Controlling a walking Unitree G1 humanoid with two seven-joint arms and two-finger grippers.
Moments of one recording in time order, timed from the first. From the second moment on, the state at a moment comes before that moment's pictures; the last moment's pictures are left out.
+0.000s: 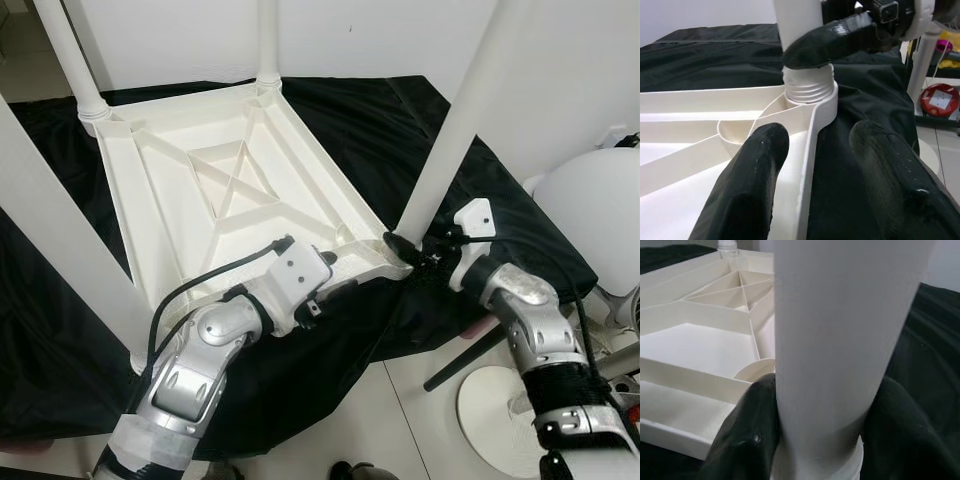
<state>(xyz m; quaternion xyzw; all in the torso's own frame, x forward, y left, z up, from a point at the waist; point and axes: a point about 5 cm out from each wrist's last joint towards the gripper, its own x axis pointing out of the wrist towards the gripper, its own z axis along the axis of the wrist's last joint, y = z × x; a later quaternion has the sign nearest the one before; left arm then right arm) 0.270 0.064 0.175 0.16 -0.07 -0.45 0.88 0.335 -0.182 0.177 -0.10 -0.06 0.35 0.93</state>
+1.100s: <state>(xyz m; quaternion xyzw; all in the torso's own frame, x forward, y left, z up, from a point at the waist) 0.276 0.068 0.162 0.17 -0.05 -0.45 0.88 0.307 -0.126 0.160 0.02 -0.07 0.07 0.99</state>
